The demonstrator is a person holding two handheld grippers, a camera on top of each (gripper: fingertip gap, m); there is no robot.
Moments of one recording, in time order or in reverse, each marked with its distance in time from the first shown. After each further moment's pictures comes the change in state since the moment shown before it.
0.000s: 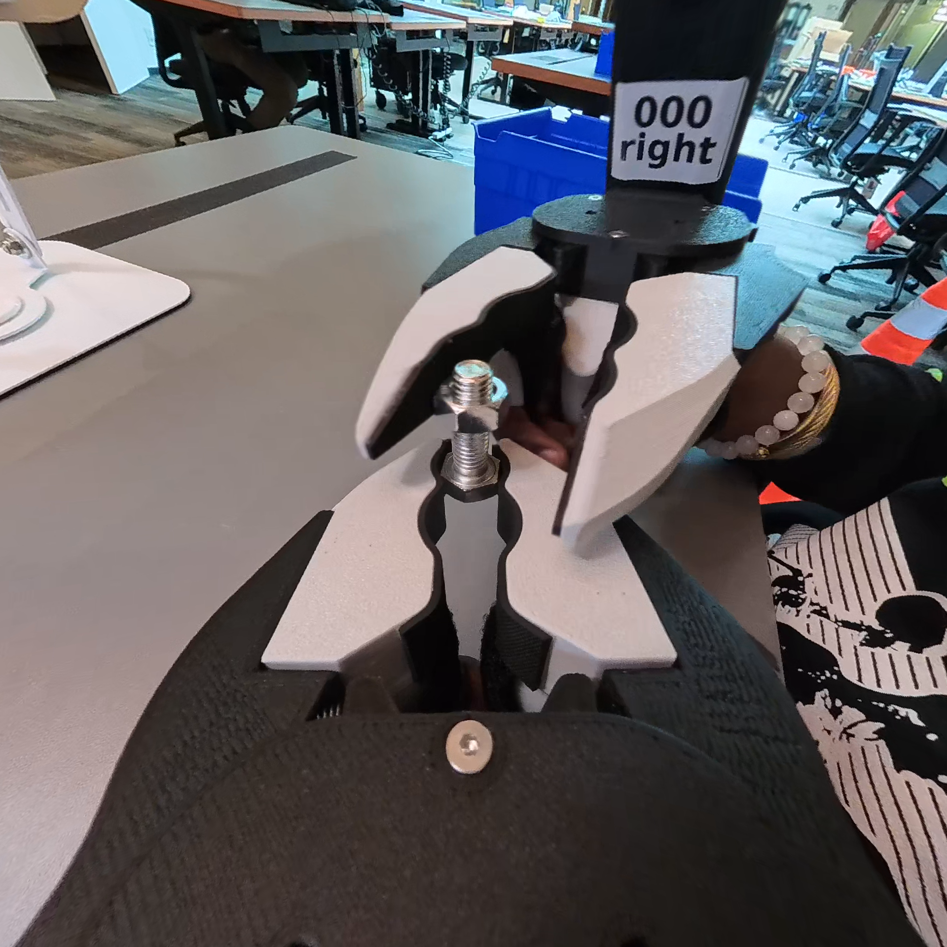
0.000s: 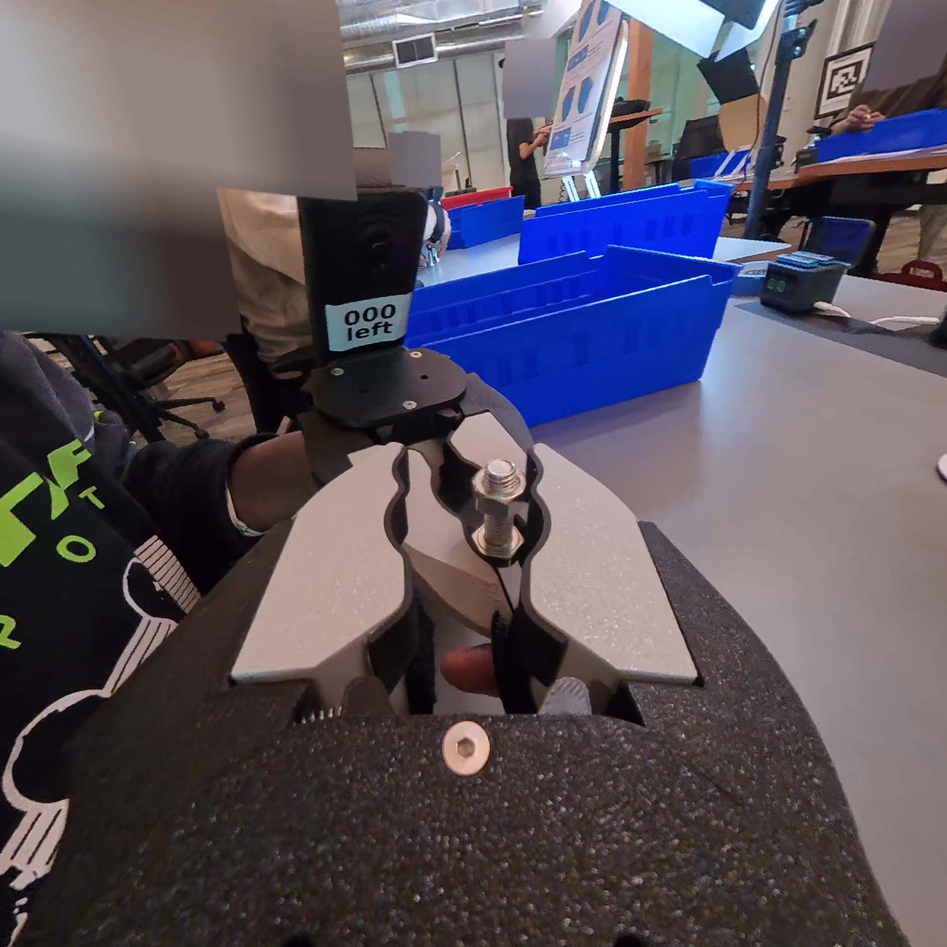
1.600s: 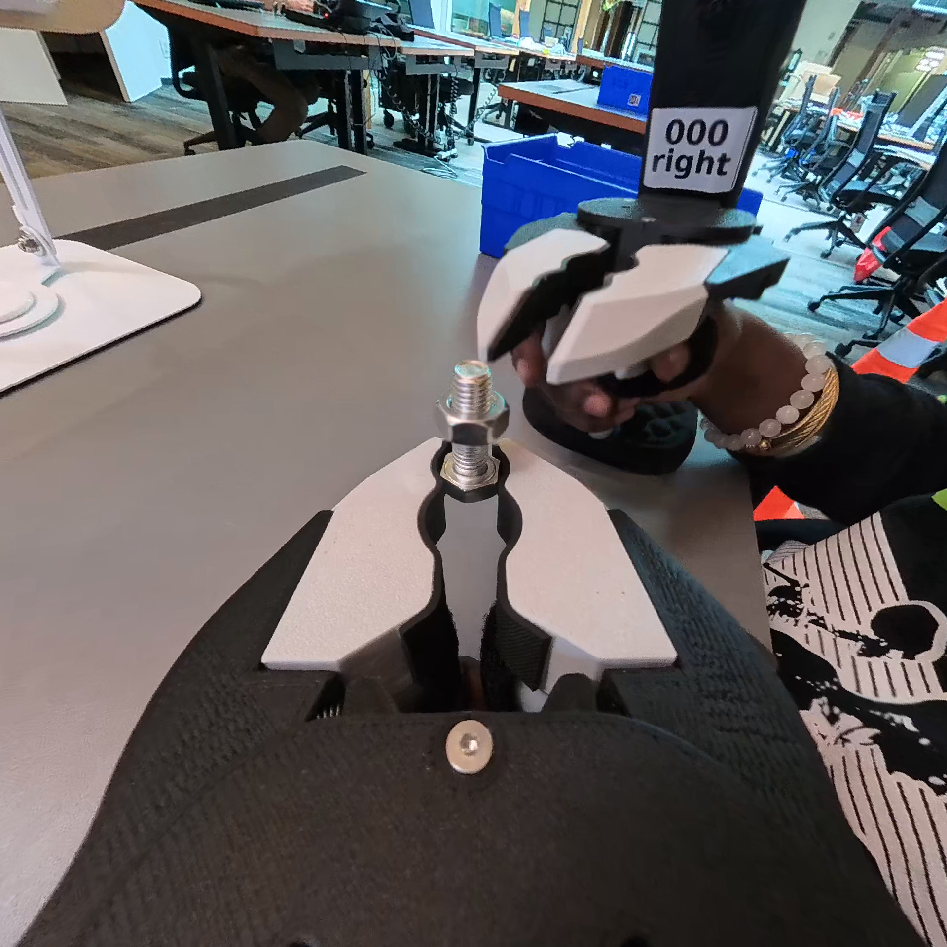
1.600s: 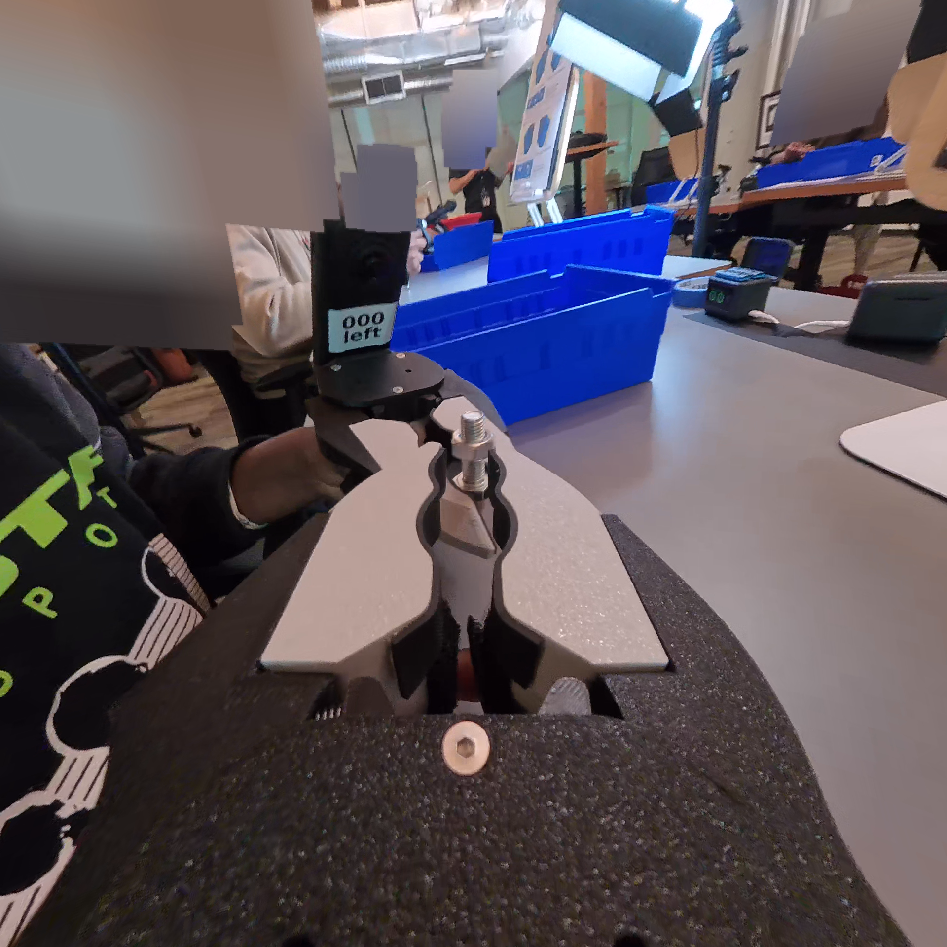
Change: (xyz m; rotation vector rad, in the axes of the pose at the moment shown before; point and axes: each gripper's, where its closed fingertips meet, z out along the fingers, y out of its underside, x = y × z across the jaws) left arm -0.004 -0.004 -0.003 0.031 -0.003 -0.034; right arm 0.011 -0.008 -0.038 0.052 0.064 0.016
